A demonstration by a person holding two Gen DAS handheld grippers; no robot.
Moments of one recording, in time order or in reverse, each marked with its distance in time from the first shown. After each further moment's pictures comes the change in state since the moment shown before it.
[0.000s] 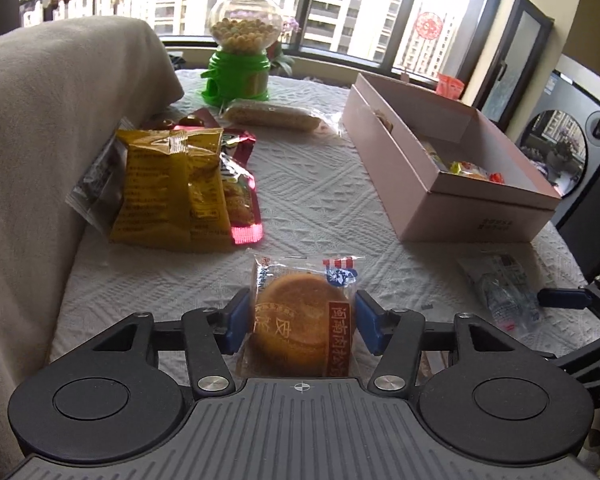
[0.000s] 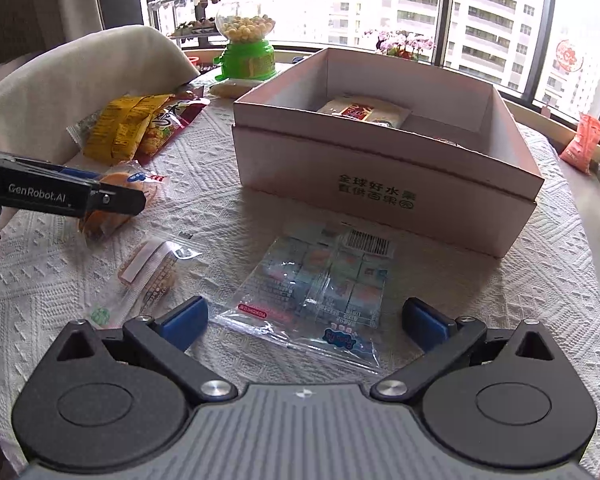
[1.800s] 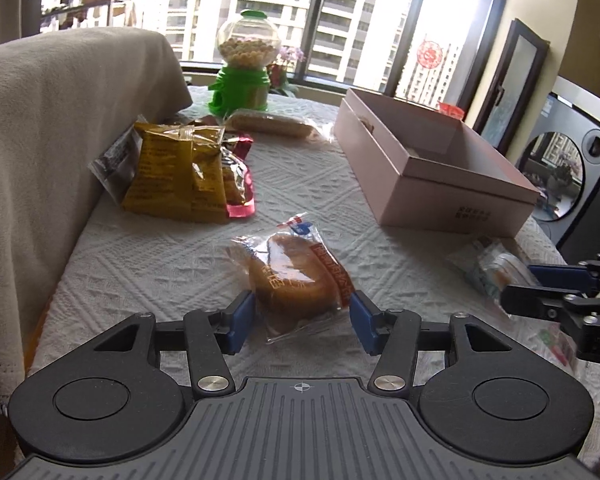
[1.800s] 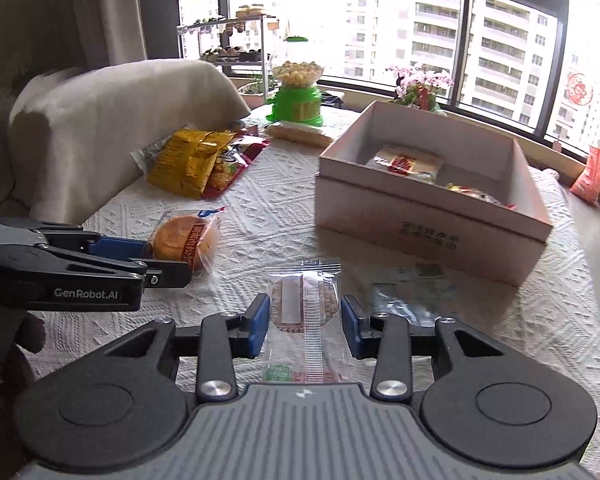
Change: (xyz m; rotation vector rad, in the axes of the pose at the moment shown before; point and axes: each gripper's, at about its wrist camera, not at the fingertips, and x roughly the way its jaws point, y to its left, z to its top) left arm -0.017 -0.017 -0.035 -0.014 -0.100 0.033; right arm -0.054 0.040 -0.004 -0.038 -0.141 0.037
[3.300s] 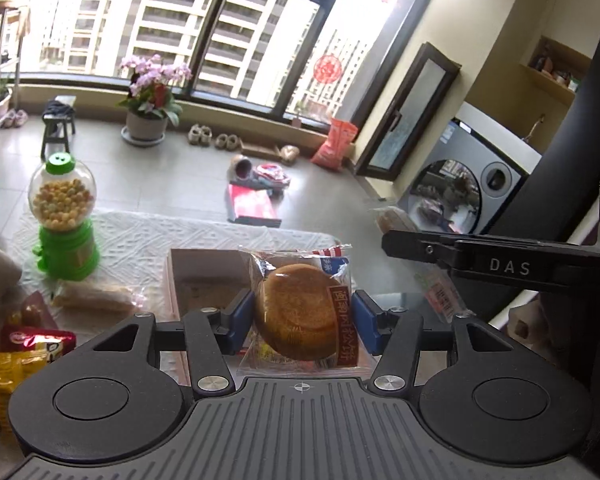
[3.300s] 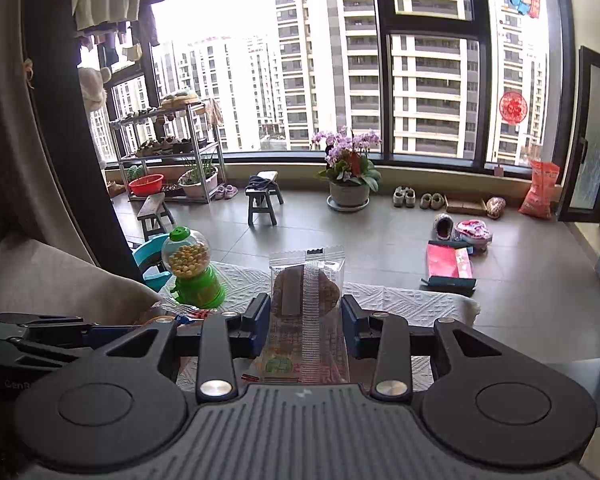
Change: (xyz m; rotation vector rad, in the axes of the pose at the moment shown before) left arm 0.026 -0.105 0.214 0.029 0.050 -0.340; right arm -0.035 -0.129 0.198 0.215 -0.088 -0.062
